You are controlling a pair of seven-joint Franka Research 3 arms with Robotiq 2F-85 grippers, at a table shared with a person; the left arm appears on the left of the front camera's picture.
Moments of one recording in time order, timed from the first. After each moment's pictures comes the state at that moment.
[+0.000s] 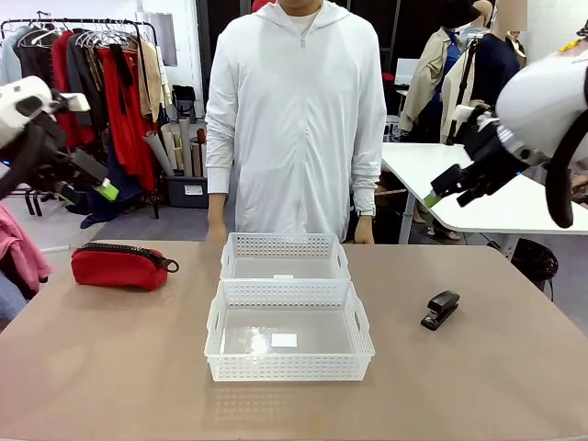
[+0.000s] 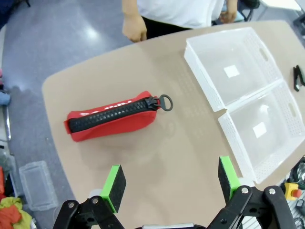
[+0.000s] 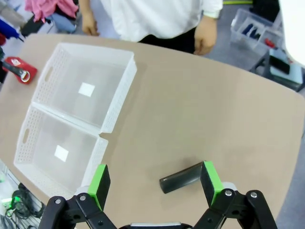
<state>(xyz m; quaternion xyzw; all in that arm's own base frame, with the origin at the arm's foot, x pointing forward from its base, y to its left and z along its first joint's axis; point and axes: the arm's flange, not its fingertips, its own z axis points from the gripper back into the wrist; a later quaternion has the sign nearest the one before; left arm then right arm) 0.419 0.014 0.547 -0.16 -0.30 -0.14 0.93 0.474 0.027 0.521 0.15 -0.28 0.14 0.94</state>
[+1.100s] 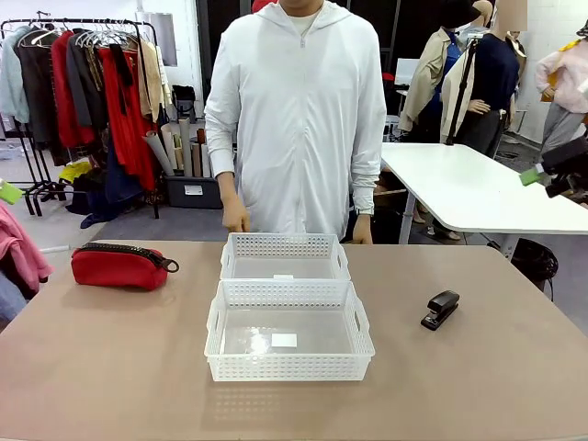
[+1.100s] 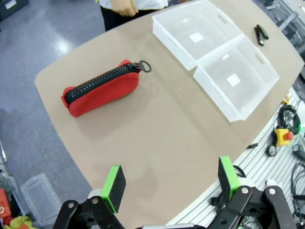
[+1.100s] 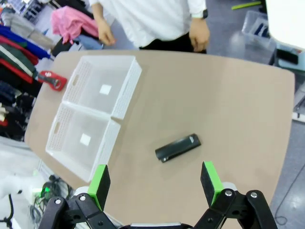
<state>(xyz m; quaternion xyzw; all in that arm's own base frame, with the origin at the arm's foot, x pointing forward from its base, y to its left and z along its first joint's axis) 0.333 0.098 0.570 -0.21 -0.28 -0.24 0.90 0.410 -0.113 0.554 0.26 -0.29 0.11 0.91</state>
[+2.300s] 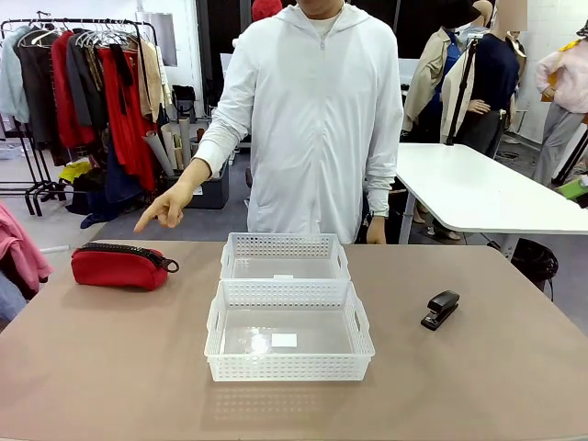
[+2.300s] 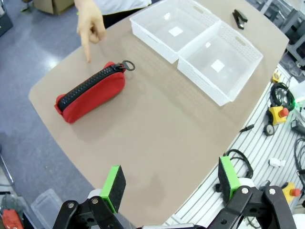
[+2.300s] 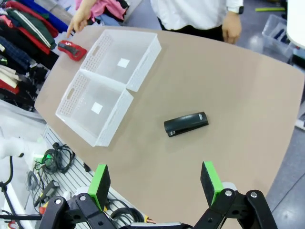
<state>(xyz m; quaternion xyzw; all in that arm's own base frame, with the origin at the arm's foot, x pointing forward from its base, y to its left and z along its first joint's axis) 0.308 0.110 0.578 -0.22 -0.29 -0.31 0.88 0.367 -0.143 0.557 0.28 -0.28 0.19 0.90</state>
